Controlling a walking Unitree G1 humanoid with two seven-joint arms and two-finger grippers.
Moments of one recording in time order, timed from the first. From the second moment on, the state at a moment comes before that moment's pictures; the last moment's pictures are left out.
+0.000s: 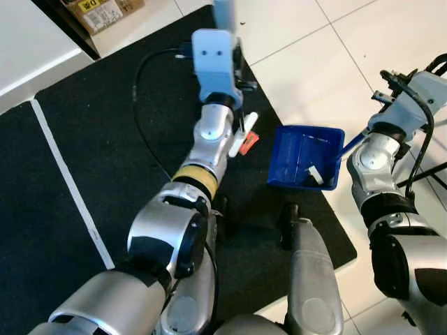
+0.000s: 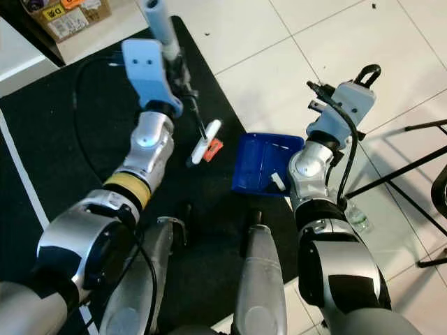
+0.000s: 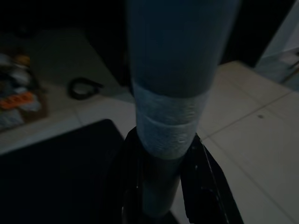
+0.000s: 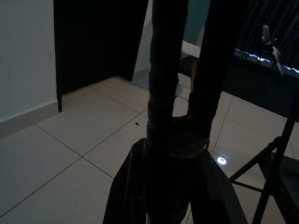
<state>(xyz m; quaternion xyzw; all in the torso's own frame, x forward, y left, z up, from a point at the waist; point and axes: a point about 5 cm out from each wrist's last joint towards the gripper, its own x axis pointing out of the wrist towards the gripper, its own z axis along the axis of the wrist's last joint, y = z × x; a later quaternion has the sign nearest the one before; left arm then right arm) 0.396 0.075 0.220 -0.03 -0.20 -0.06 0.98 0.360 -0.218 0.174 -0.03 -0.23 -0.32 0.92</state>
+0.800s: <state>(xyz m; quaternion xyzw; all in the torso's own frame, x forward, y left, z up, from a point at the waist) 0.381 0.042 0.191 0.04 -0.17 -0.09 0.98 0.358 -0.219 0.171 -0.04 -0.22 -0.32 0.92</state>
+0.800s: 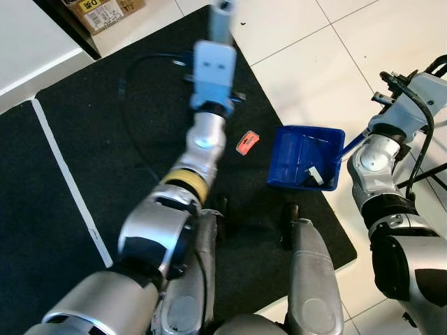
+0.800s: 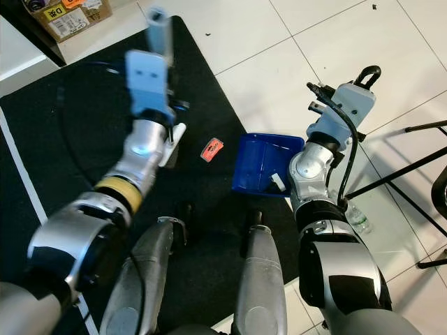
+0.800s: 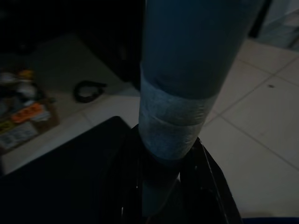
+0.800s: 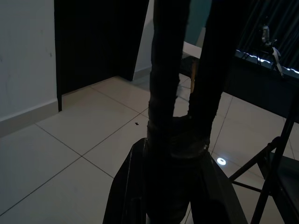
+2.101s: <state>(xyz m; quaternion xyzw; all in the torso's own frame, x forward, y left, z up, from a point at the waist) 0.390 0.042 0.248 -0.10 -0.22 -0.15 0.96 0.357 -0.235 0.170 -0.04 -0.21 -0.34 0.92</state>
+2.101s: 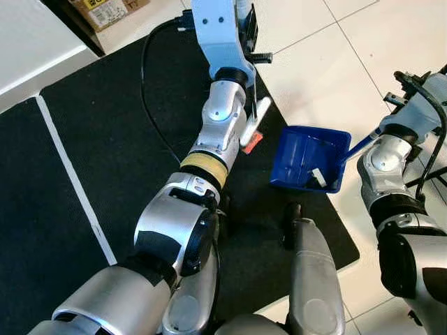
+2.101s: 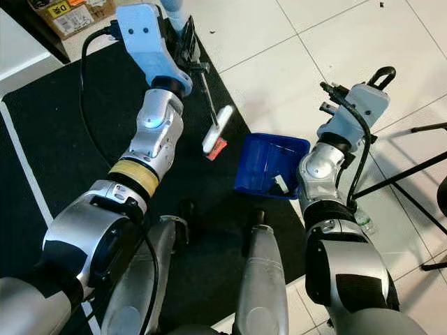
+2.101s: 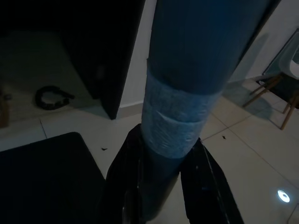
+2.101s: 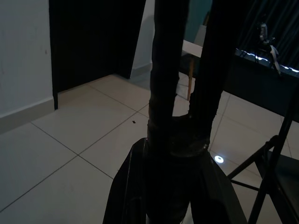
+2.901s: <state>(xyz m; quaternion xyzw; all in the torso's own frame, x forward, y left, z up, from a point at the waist) 0.394 0.157 0.221 0.01 -0.22 -0.02 0.98 0.363 -0.244 0.195 -0.05 -0.24 -0.32 0.91</state>
